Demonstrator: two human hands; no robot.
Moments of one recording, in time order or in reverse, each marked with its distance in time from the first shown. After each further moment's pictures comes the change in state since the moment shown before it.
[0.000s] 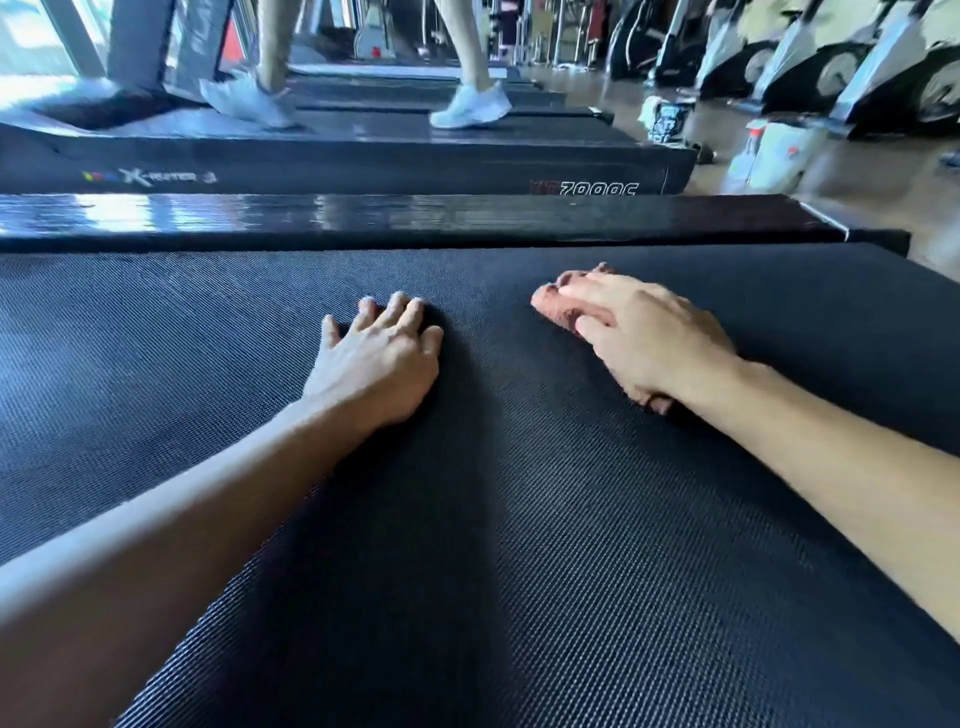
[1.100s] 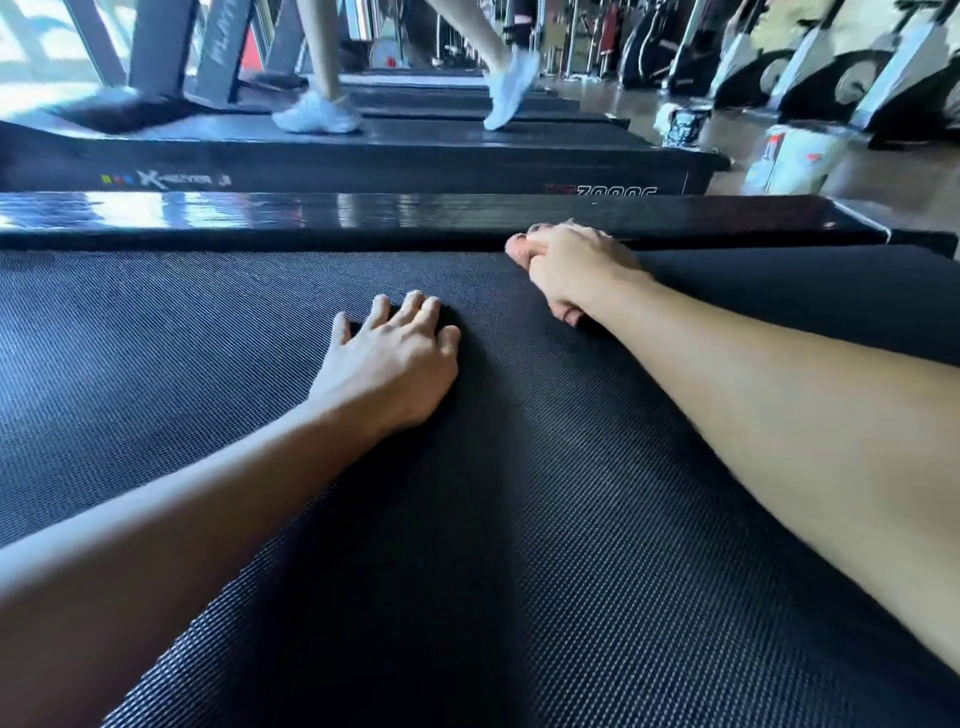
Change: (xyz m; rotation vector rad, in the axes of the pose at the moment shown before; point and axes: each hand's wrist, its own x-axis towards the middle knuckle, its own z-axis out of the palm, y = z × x) left_hand 0.003 -0.002 0.003 0.037 0.042 0.024; right_hand 0.100 -0.054 0.034 0.013 -0.062 0.086
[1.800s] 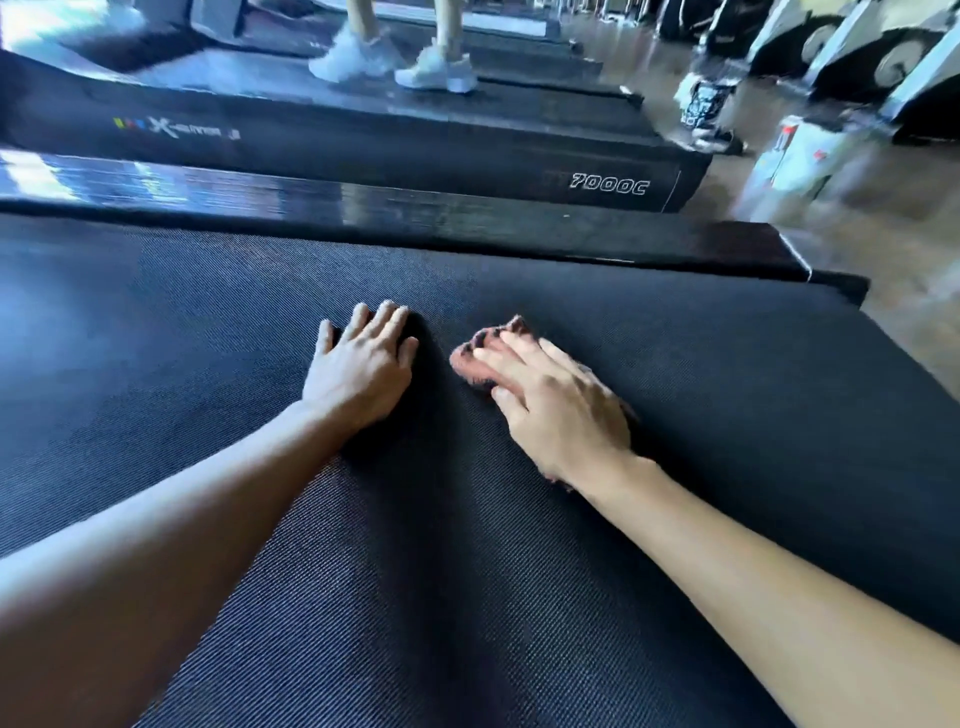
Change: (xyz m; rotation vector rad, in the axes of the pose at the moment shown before) left_hand -0.014 0.008 -0.007 -0.070 -0.070 -0.130; right_hand -0.146 0.035 -0.016 -0.005 -0.014 -0.322
